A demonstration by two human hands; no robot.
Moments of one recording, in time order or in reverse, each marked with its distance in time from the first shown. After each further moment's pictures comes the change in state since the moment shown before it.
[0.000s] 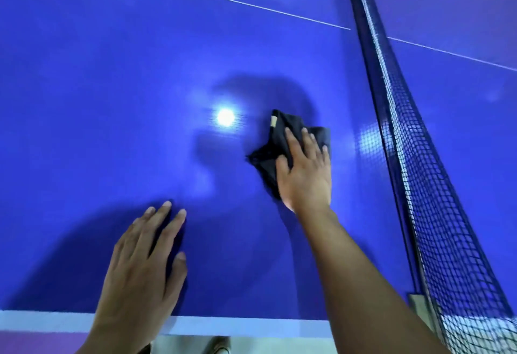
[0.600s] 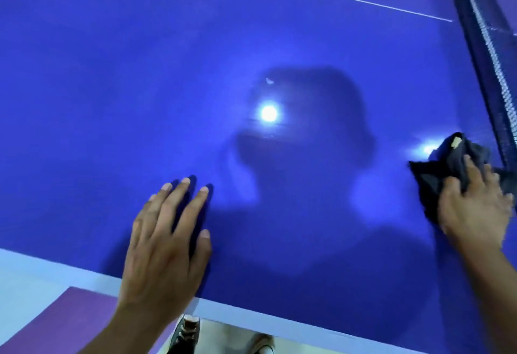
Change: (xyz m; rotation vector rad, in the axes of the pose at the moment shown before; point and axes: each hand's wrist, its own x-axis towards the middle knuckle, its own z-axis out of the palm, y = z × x) left_hand -0.001 -0.077 -0.039 0.052 0.048 -0.130; right_hand -0.009 0.077 -0.025 -0.035 0.135 0.403
